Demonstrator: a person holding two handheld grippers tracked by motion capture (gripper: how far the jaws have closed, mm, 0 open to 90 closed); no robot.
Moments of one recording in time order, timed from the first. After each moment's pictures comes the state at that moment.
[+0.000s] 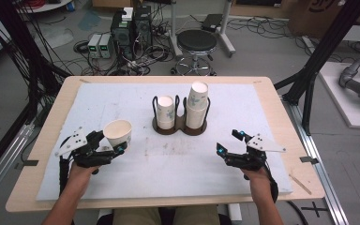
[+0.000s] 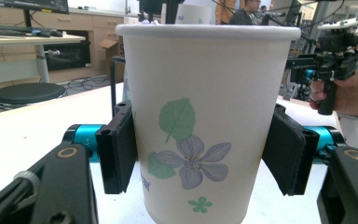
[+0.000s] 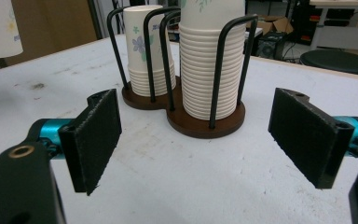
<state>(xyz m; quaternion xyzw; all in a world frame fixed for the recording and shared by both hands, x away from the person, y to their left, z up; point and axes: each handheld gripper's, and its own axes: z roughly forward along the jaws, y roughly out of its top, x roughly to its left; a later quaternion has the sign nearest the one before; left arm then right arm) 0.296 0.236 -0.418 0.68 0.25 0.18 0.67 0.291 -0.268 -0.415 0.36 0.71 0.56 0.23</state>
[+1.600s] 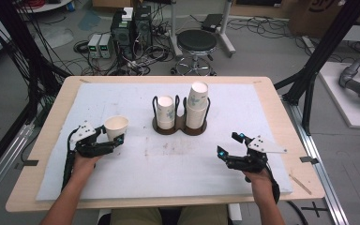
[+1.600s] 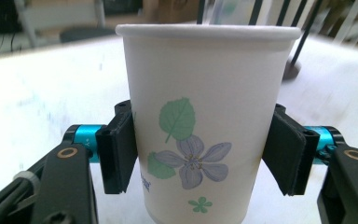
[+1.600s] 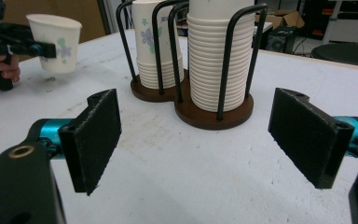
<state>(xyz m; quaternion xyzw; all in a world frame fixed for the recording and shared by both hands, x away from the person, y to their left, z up) 0.338 0.245 -0.452 0.73 0.35 0.22 0.55 0.287 -0.273 -0.419 0.35 0.72 0.56 0.21</state>
